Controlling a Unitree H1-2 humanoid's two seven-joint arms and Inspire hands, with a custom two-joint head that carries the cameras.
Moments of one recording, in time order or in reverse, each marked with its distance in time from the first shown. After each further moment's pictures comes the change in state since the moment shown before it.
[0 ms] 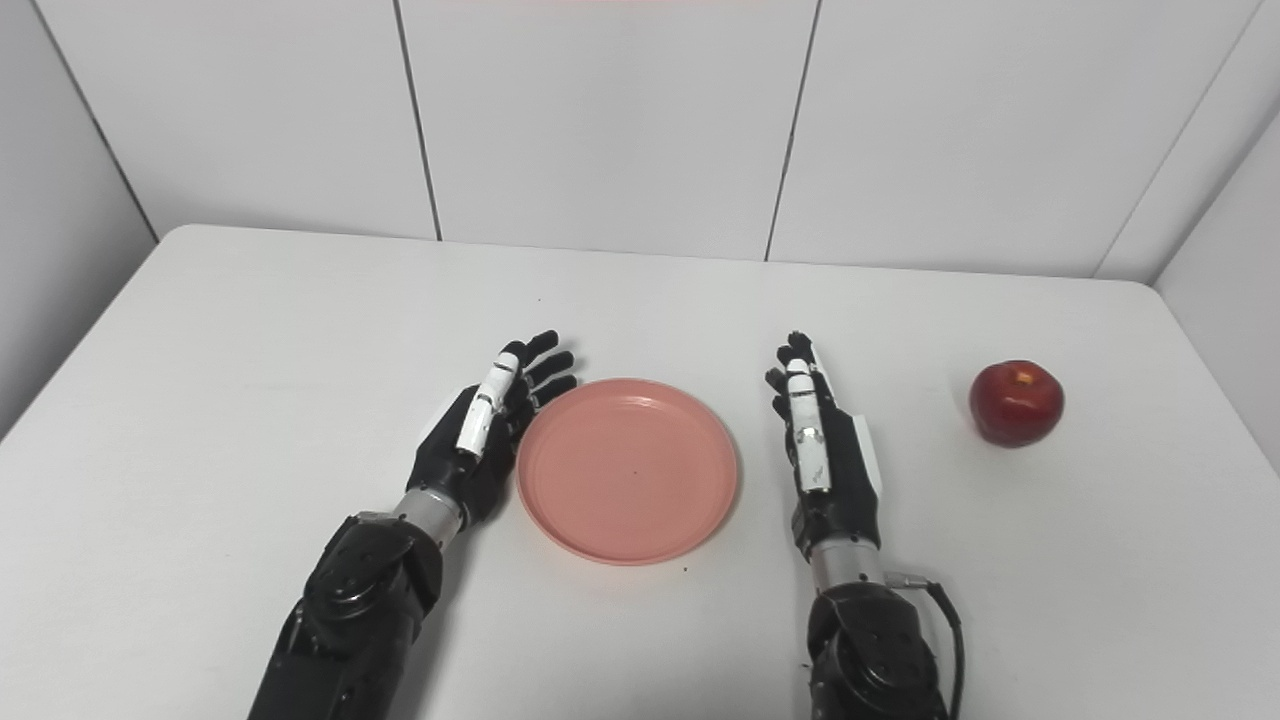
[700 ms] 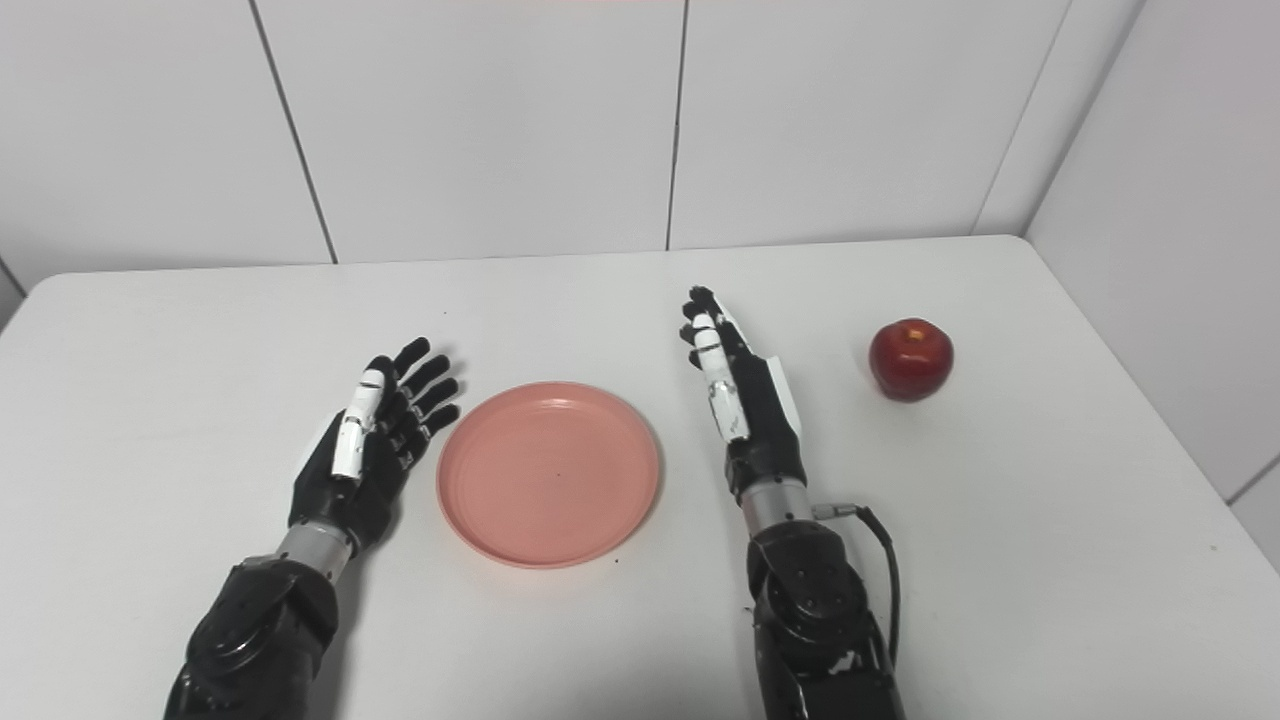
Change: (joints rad) left arm 0.004 0.028 0.097 0.060 -0.045 -0.093 -0.064; right arm -0.063 -0.041 0.010 -0.058 -0.117 0.004 -0.005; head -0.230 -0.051
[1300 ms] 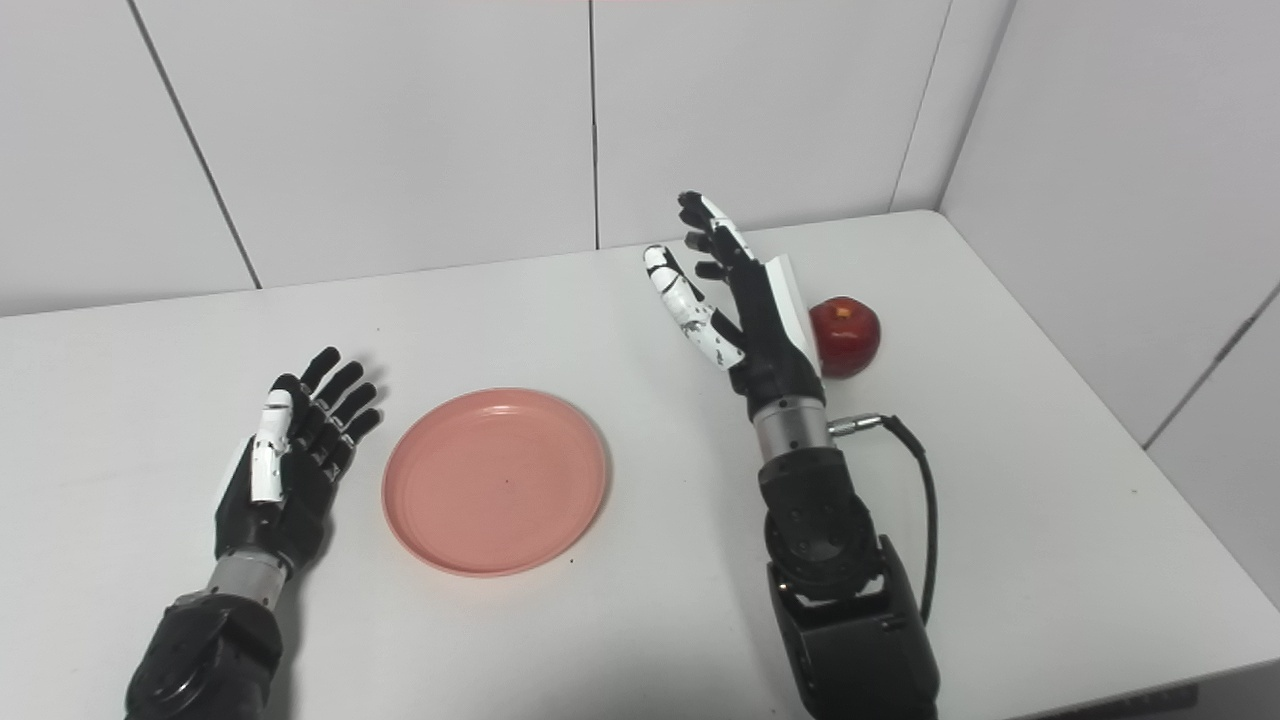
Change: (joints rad) left arm -0.016 -0.005 0.031 0.069 -0.022 -0.087 -0.008; right arm -0.046 -0.142 -0.008 -0.188 -0.327 0.084 -0.027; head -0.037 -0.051
